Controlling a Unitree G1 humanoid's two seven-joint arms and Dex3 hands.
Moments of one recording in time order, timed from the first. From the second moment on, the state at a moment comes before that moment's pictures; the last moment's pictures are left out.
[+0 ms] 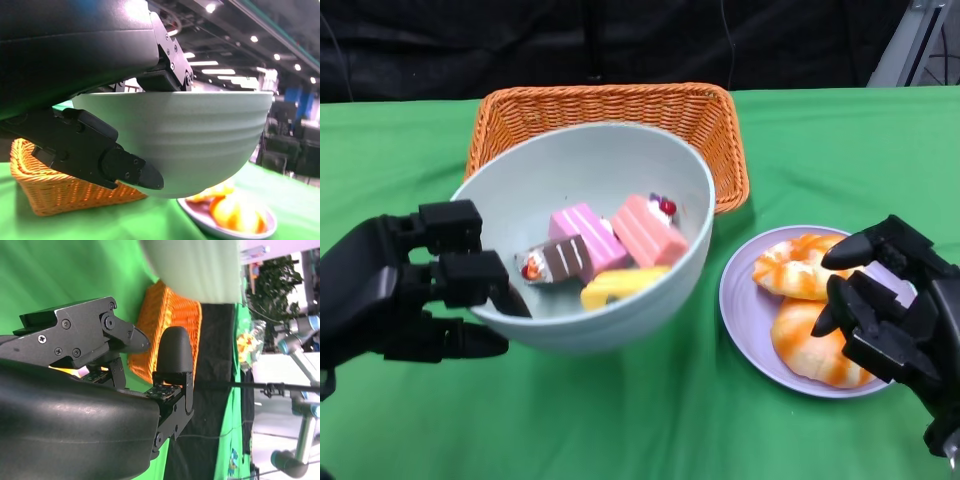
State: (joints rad) left arm -0.47 0.70 -0.34 0.68 0.62 -1.33 0.52; right arm 0.08 -0.03 -0.02 -0.33 0.19 0.22 0.14
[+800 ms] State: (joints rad) left arm -0.75 0.38 -0.23 1.00 0.27 -1.08 -0.03; right arm 0.13 -0.05 0.12 -0.24 0.04 -0.05 0.22
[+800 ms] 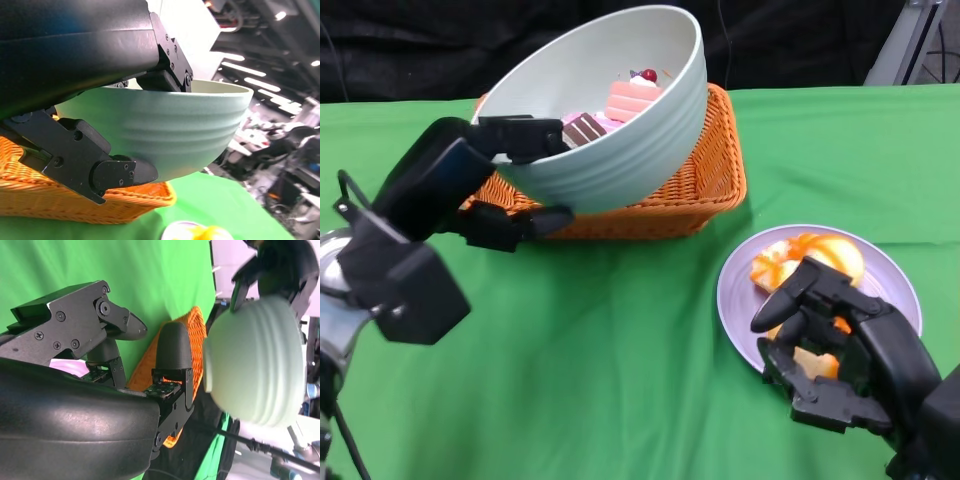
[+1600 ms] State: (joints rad) left arm -0.90 0.07 0.06 1.09 -0.12 -0.60 -0.42; right arm 0.12 -0.05 0.17 -0.14 0.02 -0.07 0.22
